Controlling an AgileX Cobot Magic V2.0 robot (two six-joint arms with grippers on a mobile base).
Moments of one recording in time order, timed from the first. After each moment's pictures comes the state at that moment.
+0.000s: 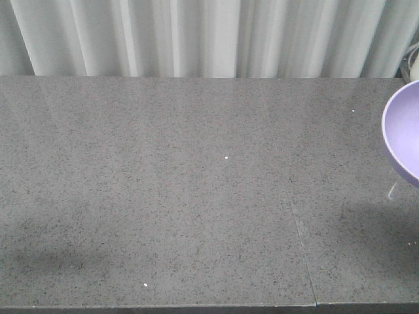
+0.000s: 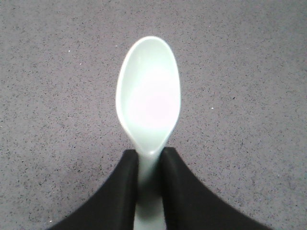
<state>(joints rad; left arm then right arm) -0.28 1.04 -1.34 0.05 1.15 -0.32 -0.05 0.88 -1.10 -0.08 0.95 0.14</state>
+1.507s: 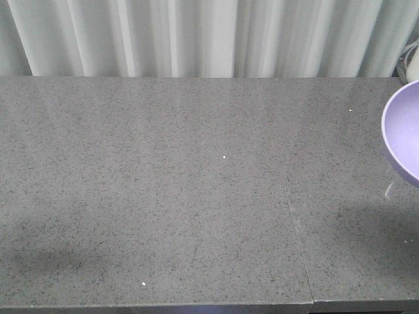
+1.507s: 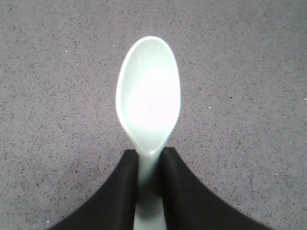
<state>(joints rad) -0.28 1.04 -1.34 0.05 1.15 -0.32 -0.05 0.88 -1.10 -0.08 0.95 0.14</state>
